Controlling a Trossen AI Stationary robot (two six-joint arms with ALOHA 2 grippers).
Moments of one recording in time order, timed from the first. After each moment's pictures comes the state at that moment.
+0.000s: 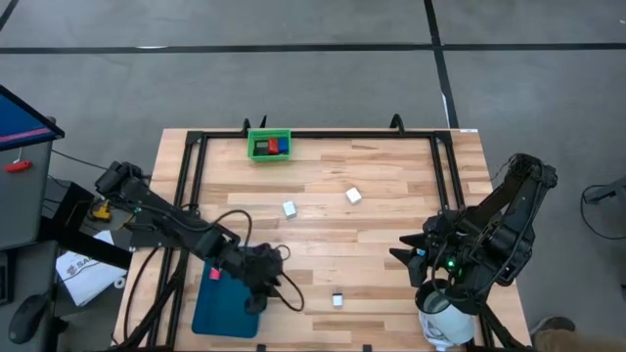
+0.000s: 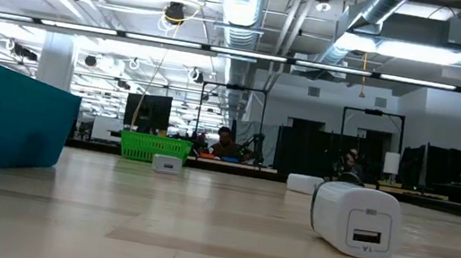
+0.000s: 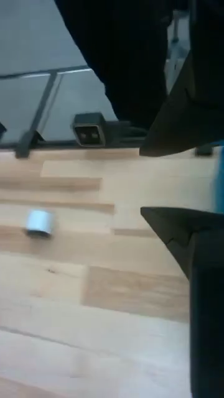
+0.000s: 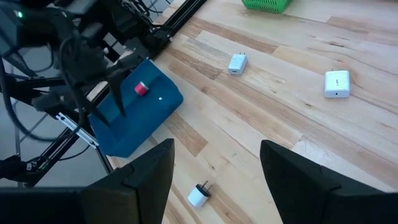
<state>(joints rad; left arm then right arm) -0.54 1.48 1.14 -0.48 -0.05 -0.68 0.92 1.38 1.51 -1.31 0.92 1.68</state>
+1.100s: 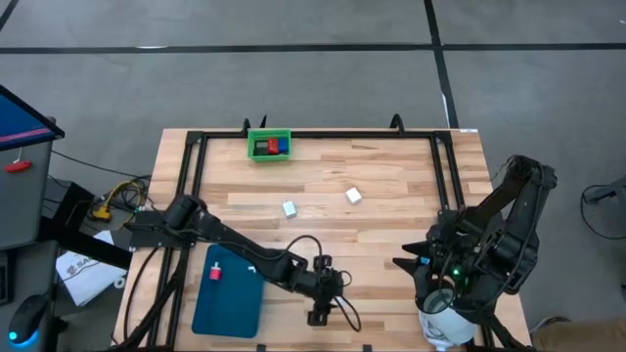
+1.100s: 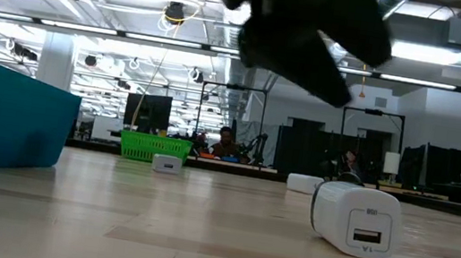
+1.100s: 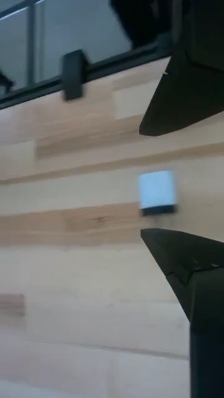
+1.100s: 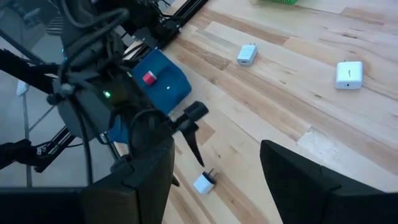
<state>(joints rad) -0.44 2.09 1.56 -0.30 -0.15 -0.32 0.97 1.40 1.51 -1.30 0.92 1.70</state>
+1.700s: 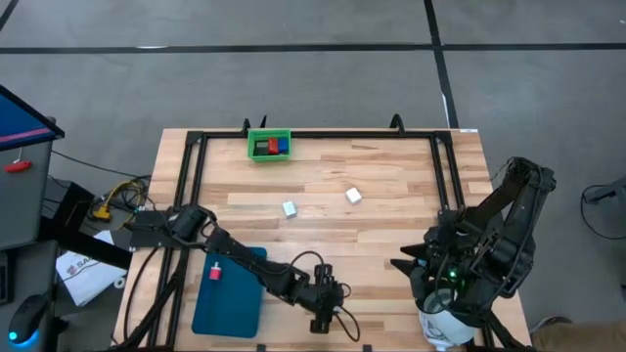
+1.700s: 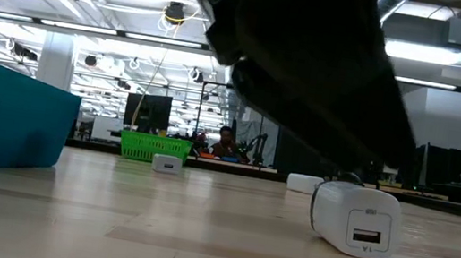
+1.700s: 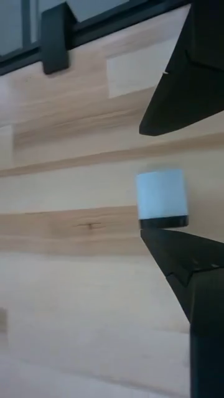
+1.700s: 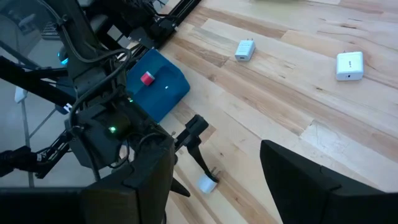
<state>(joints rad) -0.49 2.19 1.55 -0.20 -0.26 -0.33 0.97 1.42 1.51 -1.30 0.92 1.75</state>
